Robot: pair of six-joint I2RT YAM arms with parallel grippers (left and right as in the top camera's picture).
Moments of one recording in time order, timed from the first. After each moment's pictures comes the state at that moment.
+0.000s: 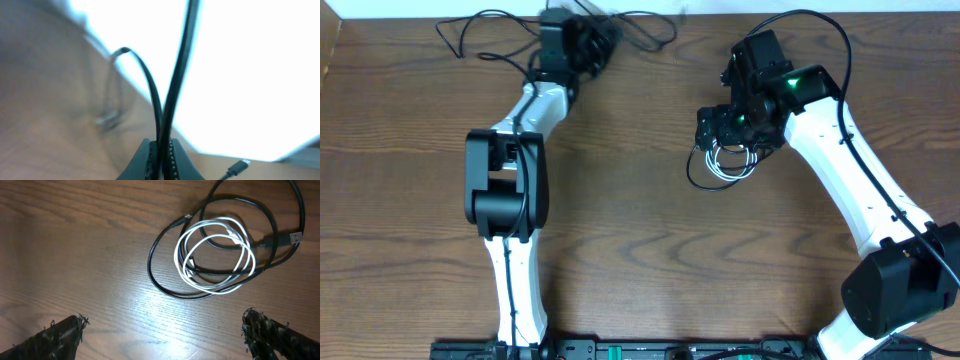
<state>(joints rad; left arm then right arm) -0.10 2.32 1.69 0.27 0.49 -1.21 0.36 1.80 1.63 -1.08 -0.16 0.28</state>
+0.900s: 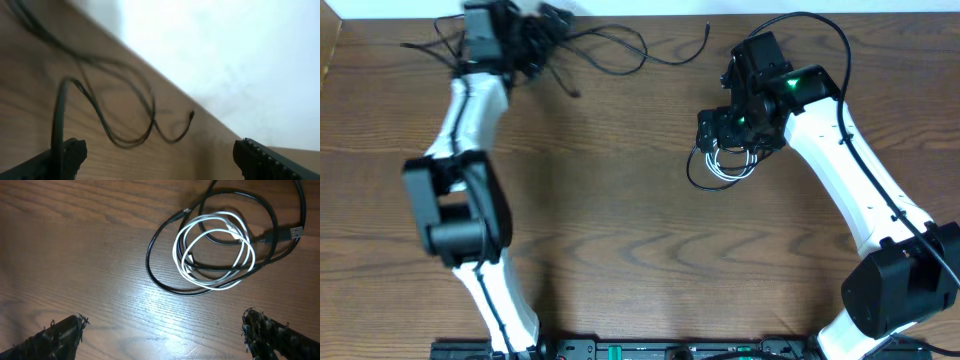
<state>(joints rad) 0.11 2.13 1.71 -0.19 0.57 -0.77 0.36 1.80 1.63 -1.09 -0.16 0.28</state>
